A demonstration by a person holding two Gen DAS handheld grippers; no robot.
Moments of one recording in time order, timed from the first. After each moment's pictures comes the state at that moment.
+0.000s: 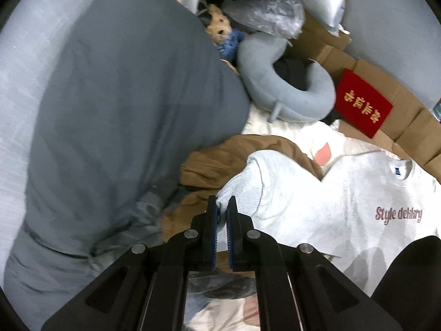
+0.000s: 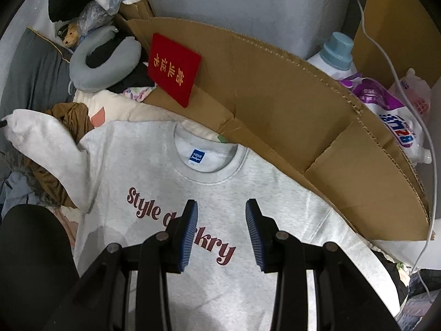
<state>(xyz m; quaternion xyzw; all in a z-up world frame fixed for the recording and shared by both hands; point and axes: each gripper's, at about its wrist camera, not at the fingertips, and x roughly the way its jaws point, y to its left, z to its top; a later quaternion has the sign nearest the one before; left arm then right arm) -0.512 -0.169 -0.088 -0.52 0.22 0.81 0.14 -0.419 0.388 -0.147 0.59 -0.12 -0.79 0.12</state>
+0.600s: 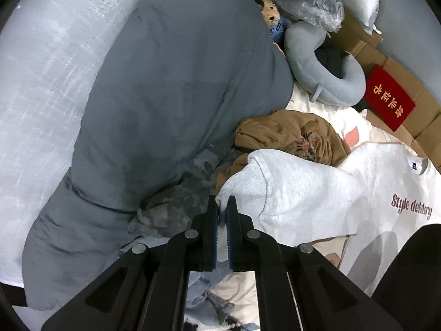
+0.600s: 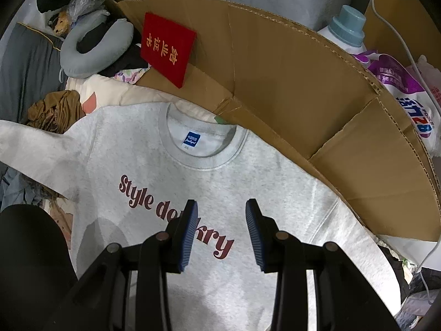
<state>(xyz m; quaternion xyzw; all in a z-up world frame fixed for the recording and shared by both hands) -0.476 -0.239 -0.053 -0.55 0.22 0.80 0.07 -0.430 0.385 -0.180 0.62 -0.13 -0.76 0.12</state>
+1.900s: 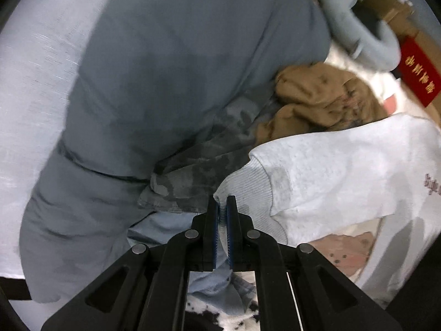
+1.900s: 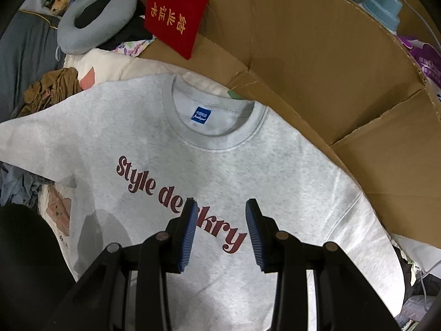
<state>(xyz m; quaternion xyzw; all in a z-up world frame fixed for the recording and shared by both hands) -0.511 -0.302 -0.135 -0.61 0.26 0.75 0.01 -0.441 0.356 -0.218 0.67 -0.12 -0.71 0.17</state>
